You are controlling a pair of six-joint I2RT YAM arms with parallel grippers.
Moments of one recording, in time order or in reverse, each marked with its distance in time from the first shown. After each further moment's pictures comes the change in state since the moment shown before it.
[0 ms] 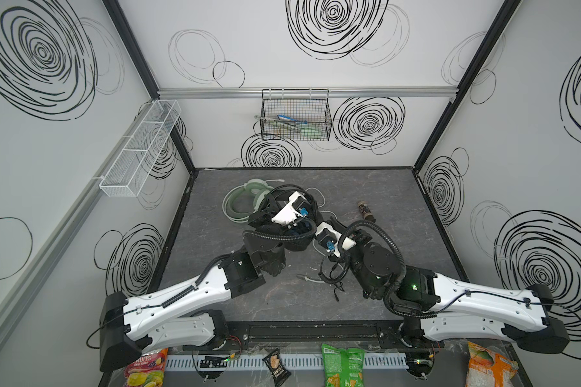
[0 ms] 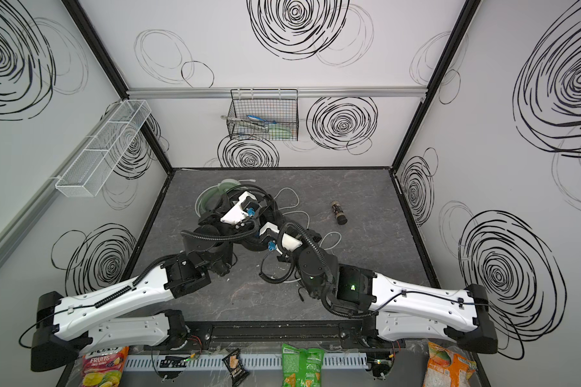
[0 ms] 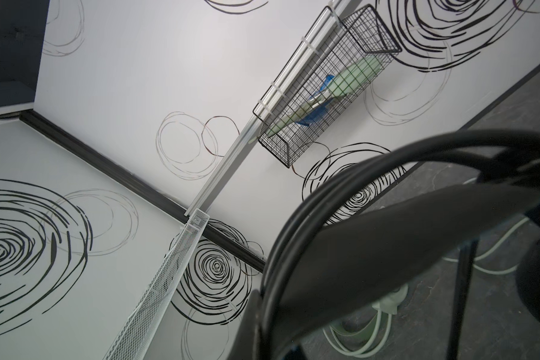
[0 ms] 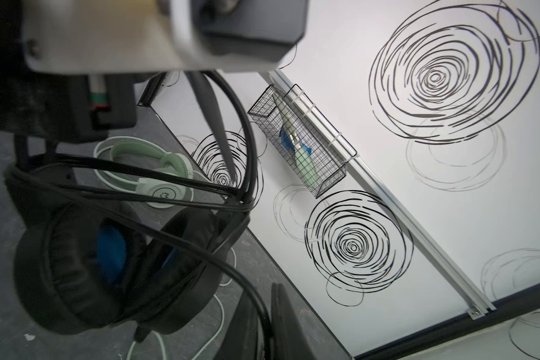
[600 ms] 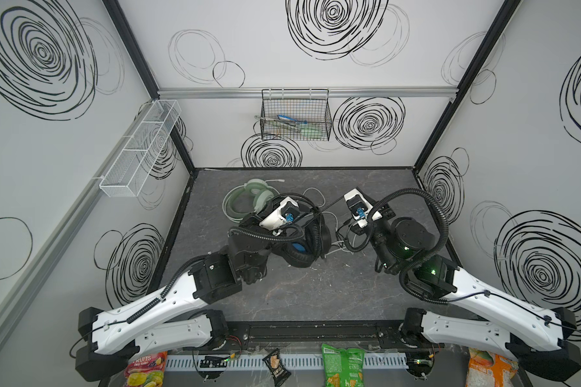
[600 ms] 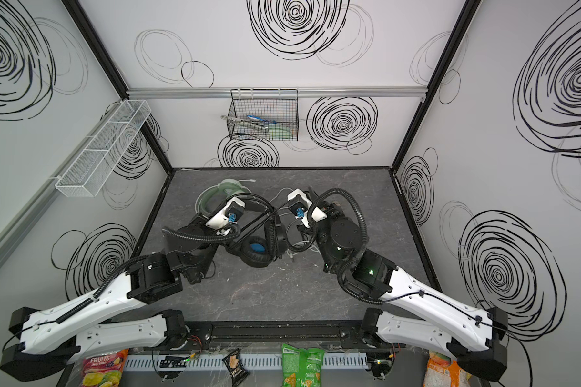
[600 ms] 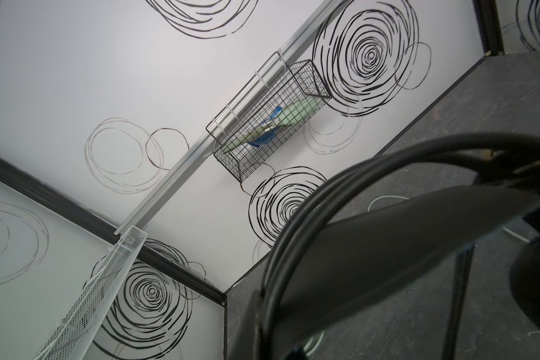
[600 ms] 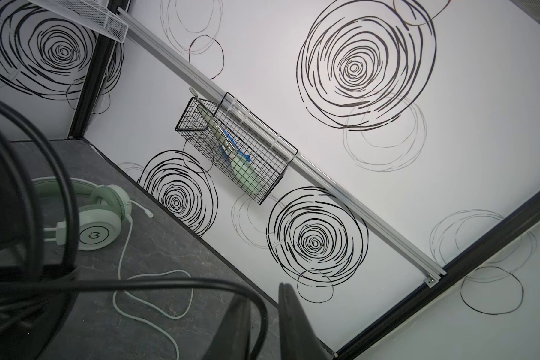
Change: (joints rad) left arm -0.005 -0.159 0.106 -0.469 0.271 -0.379; right arm -0.281 -0.065 0.043 0.041 -0.190 0.024
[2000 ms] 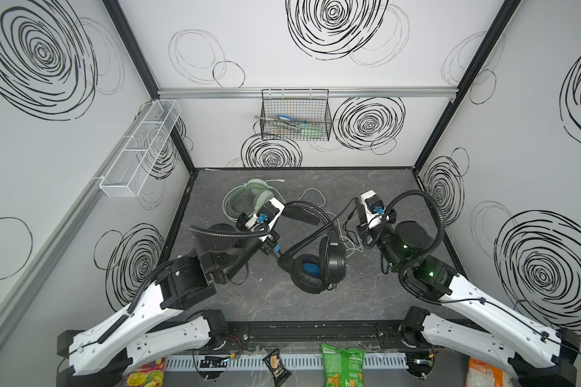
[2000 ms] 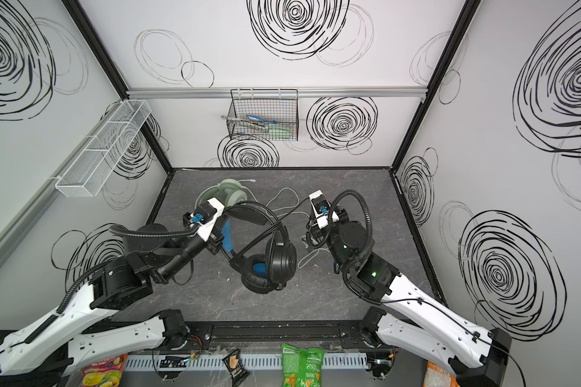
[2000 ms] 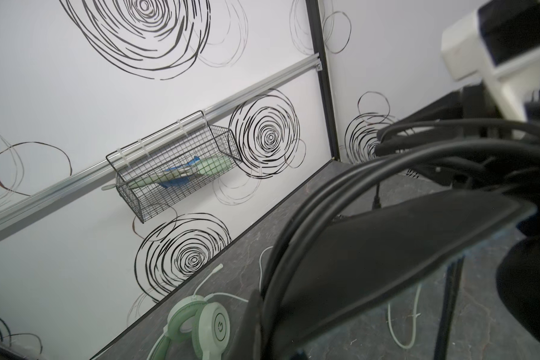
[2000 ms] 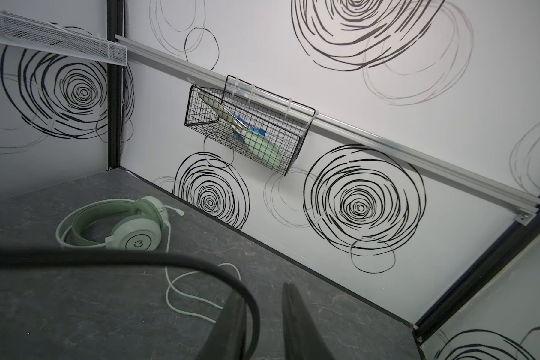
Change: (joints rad) left arm 0.079 -0.121 0.099 -0.143 0.535 -0.314; right arm -0.186 -0.100 -0.222 0.064 -0.246 0.358
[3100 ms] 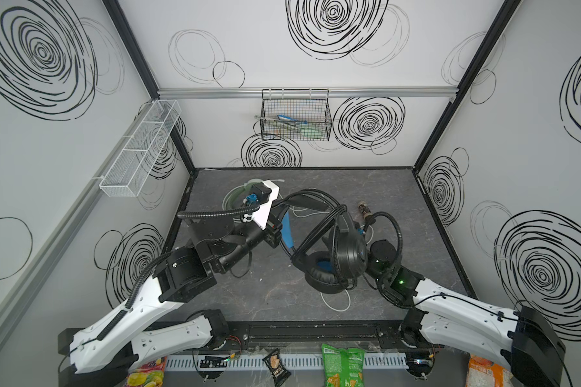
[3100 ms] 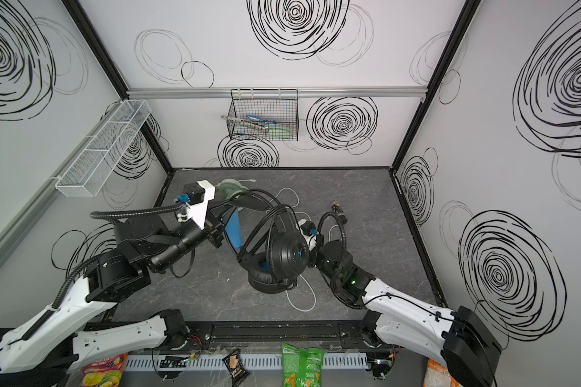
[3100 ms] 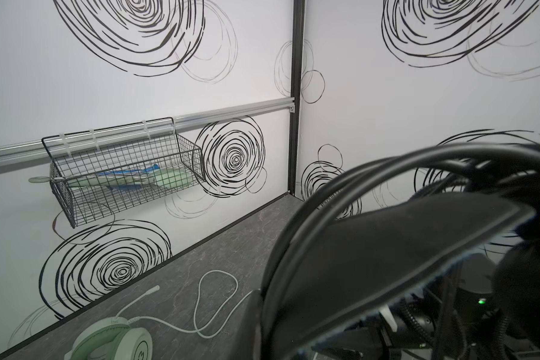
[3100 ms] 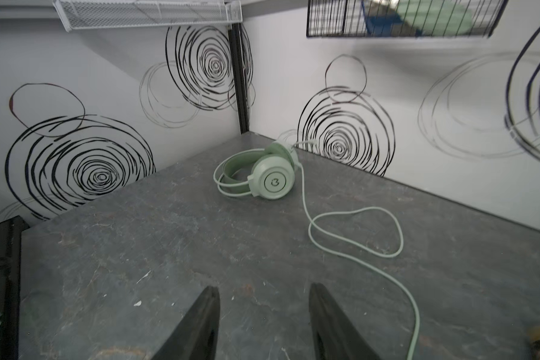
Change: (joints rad) left arm 0.037 0.086 0.136 -0.005 0.130 -0.252; right arm -0.006 0.135 -0.375 0.319 -0.445 0.386
